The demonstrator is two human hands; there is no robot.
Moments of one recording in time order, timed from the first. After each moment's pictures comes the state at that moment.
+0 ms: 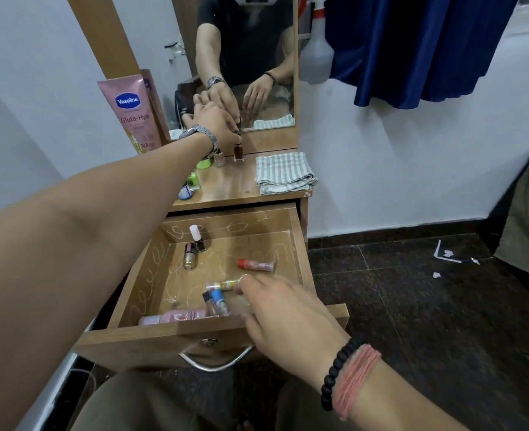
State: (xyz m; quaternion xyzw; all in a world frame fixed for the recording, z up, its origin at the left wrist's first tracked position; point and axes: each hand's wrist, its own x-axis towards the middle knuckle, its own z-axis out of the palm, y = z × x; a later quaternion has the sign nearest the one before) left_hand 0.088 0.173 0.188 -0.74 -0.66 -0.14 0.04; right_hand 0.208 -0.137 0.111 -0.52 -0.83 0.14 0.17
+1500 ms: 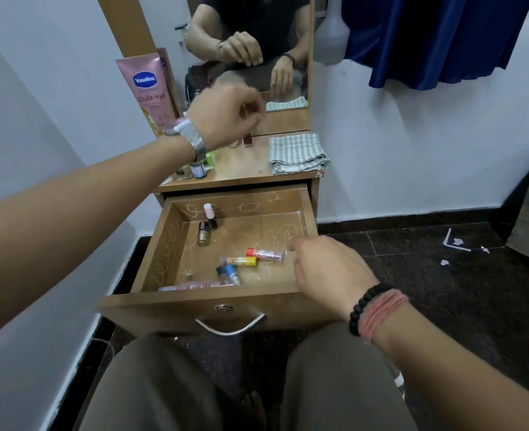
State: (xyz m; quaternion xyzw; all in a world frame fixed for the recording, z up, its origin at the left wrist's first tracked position) left_hand 0.072 0.071 0.209 -0.86 -0.44 -0.22 0.12; right_hand 0.235 -0.123 0.109 -0.62 -0.77 0.11 0.10
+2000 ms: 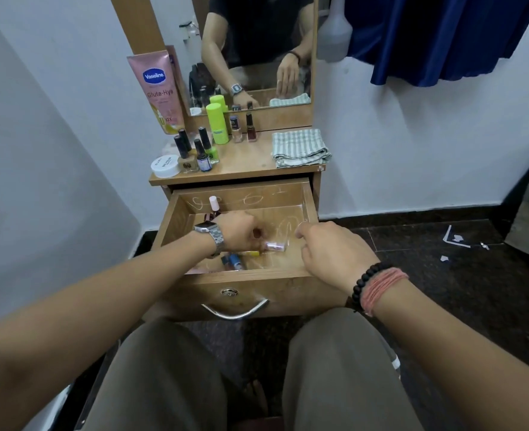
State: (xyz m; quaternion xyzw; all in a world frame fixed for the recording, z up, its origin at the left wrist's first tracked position) left_hand 0.052 0.009 0.051 -0.88 -0.46 0.09 -0.04; right_hand 0.239 -0.124 0.114 -0.64 -0.76 0.12 0.08
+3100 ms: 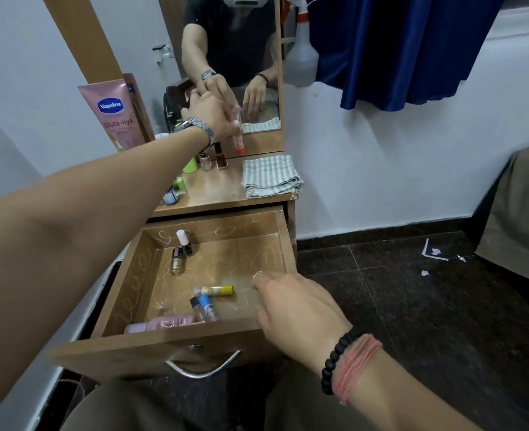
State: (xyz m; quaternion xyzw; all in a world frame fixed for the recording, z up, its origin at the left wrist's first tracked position) left_hand 0.109 0.182 0.203 -0.75 -0.63 -0.17 0.08; right_hand 0.231 -0.131 0.116 -0.58 -0.79 0.13 0.13
